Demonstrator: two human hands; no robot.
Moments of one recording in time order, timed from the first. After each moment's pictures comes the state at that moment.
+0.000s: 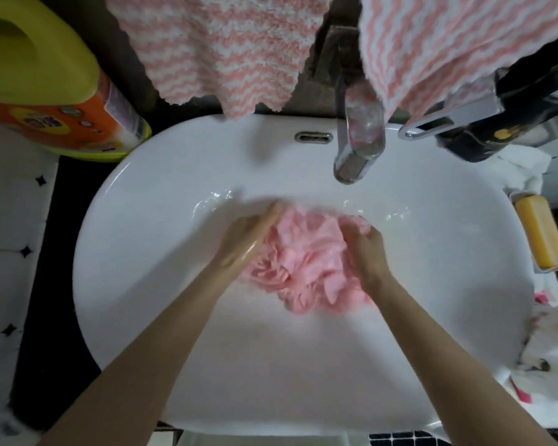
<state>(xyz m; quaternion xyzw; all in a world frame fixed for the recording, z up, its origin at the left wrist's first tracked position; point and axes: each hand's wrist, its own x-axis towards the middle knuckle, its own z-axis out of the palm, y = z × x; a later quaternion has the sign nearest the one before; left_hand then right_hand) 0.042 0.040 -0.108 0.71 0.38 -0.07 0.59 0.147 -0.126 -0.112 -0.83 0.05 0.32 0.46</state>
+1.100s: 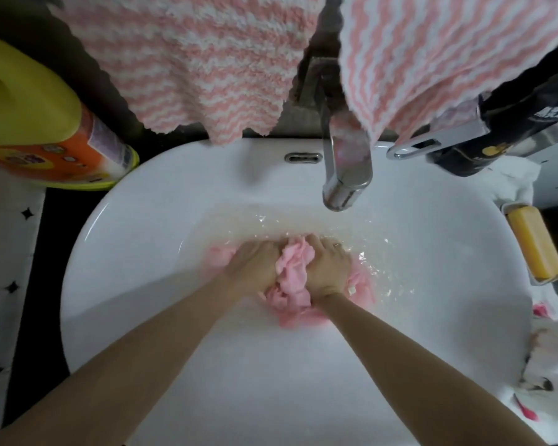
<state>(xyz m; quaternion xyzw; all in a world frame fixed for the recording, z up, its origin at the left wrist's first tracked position) 0.059 0.034 -0.151 0.94 0.11 -0.10 0.30 0.124 -0.093 -0.164 -0.95 -0.23 0.12 0.18</state>
